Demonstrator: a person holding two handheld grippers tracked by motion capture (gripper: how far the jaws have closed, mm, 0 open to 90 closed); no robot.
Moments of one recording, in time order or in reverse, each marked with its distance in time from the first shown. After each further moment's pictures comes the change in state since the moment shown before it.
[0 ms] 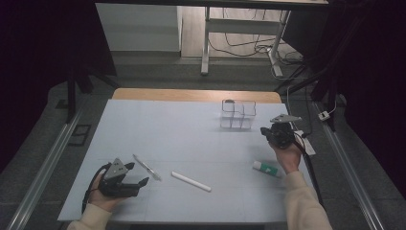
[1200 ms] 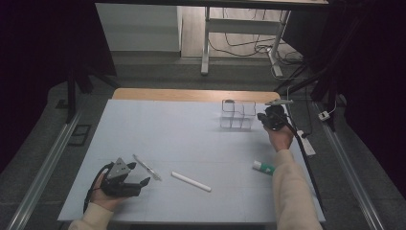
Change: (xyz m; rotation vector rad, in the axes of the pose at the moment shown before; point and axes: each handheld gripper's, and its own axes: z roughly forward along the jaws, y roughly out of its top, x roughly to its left) left arm 0.000 0.001 0.004 0.010 0.004 0.010; right arm -0.031 0.034 0.055 0.011 -0.042 0.057
